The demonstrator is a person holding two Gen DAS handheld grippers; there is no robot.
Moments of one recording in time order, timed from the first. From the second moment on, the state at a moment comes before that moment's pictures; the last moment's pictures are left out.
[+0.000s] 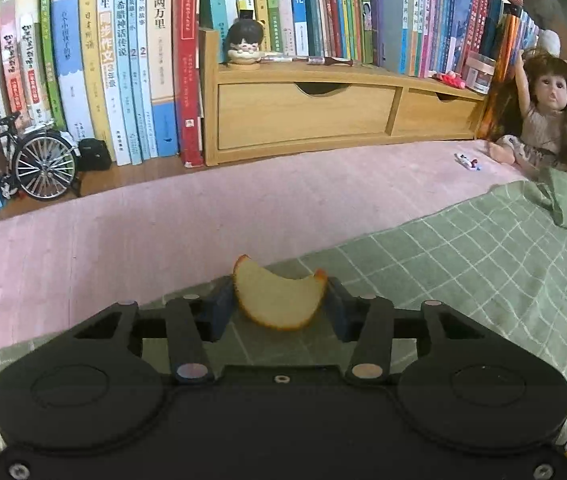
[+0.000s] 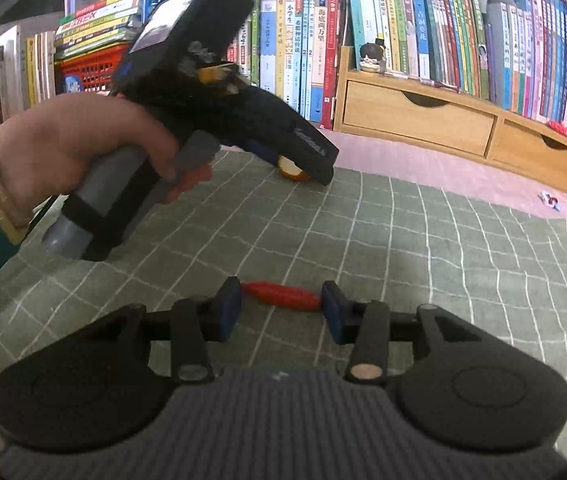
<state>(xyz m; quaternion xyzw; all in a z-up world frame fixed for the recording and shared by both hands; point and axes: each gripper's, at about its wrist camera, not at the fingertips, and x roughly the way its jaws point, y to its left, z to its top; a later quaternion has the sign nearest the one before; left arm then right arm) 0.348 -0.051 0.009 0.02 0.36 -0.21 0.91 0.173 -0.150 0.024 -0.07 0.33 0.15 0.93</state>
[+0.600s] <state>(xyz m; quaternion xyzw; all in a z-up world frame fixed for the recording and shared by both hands) 0.299 -0.032 0.043 0.01 0.35 -0.22 0.91 0.170 -0.148 0.024 -0.07 0.32 0.15 0.93</state>
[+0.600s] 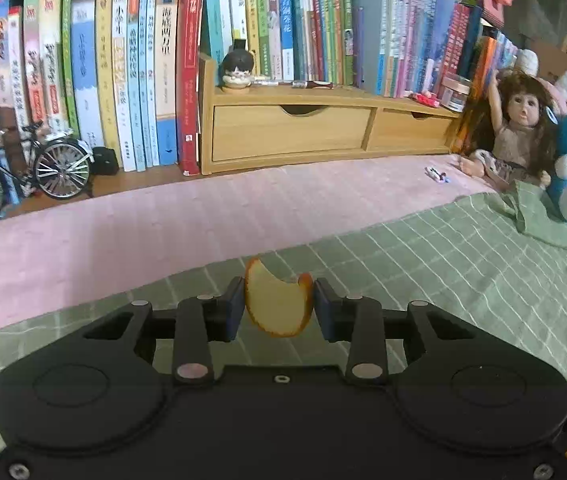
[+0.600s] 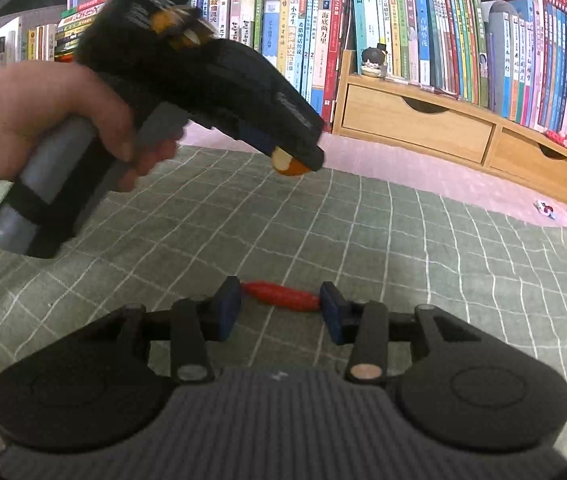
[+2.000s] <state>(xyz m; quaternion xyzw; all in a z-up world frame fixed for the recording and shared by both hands) 0.030 0.042 0.084 -0.05 0.30 -0.25 0.92 -0.018 -0.168 0.077 0.01 0.30 0.18 0.94</state>
